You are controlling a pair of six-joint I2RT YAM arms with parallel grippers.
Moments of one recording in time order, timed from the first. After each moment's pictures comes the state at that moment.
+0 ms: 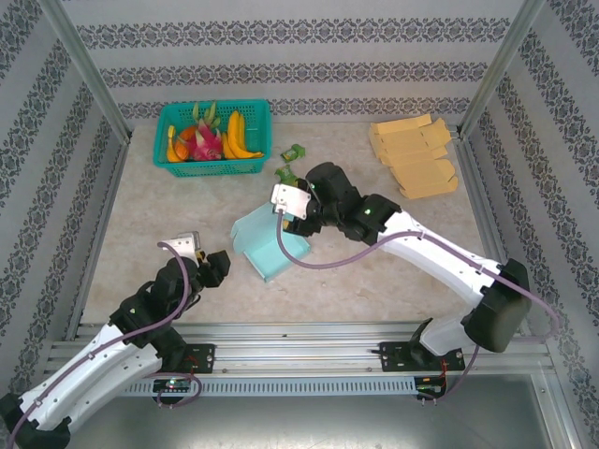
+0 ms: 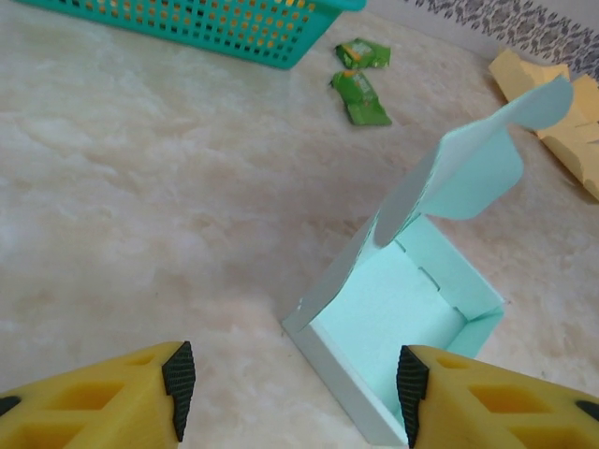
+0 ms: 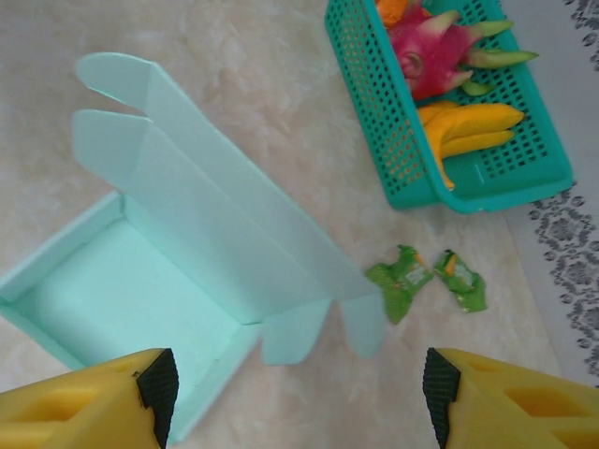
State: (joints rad) left arm -0.67 0.44 0.41 -0.50 -0.37 -0.65; right arm 0.79 1.45 1.31 -0.52 -0.06 -0.68
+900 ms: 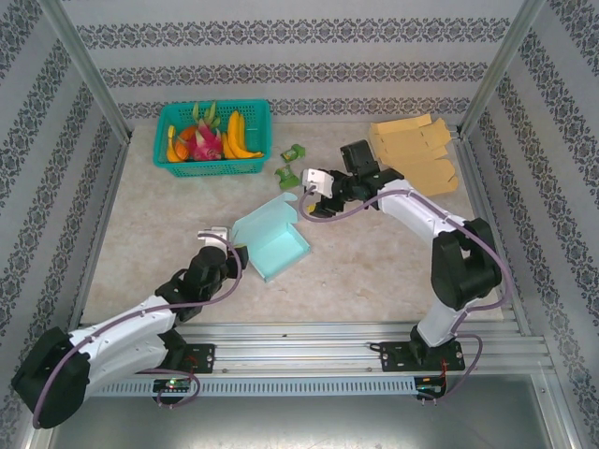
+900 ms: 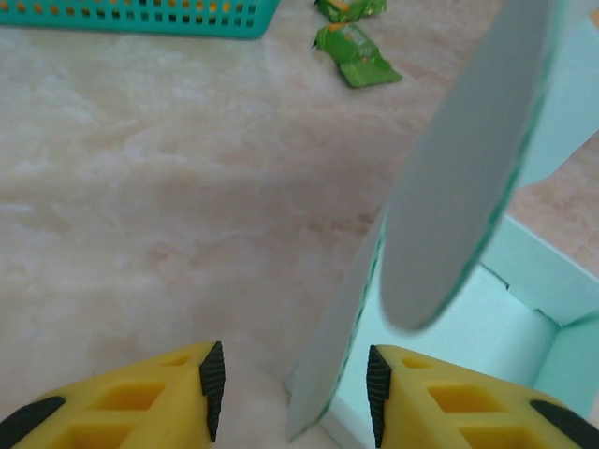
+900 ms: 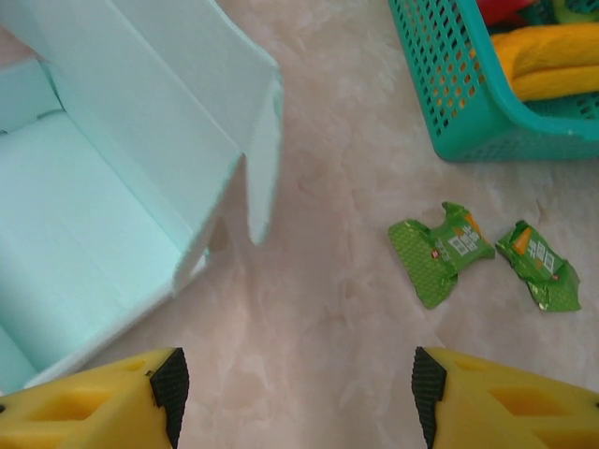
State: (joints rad) left arm -0.64 0.93 0.28 0.13 -0.34 -0.42; right arm 0.40 1.73 1.31 -0.44 -0.54 -0.95
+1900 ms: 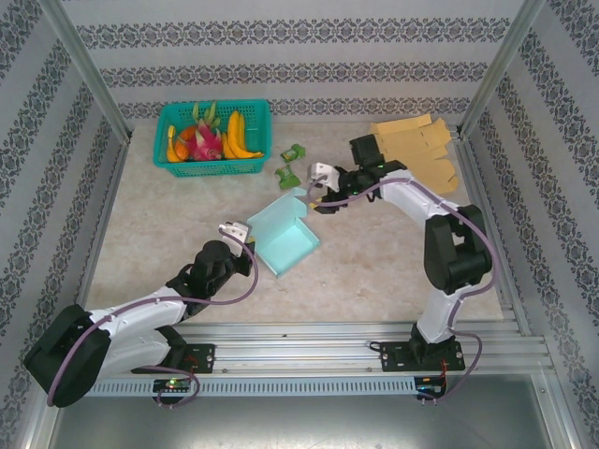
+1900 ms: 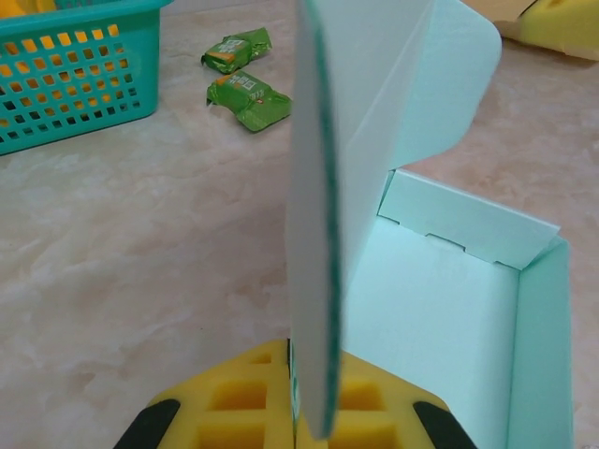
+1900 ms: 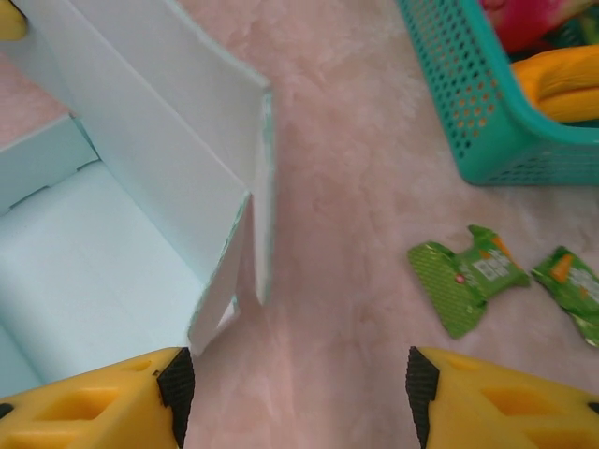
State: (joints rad) left arm -0.63 1.08 0.29 0.38 -0.20 -0.12; right arm 0.30 1.81 1.37 -0.49 -0.78 -1.02
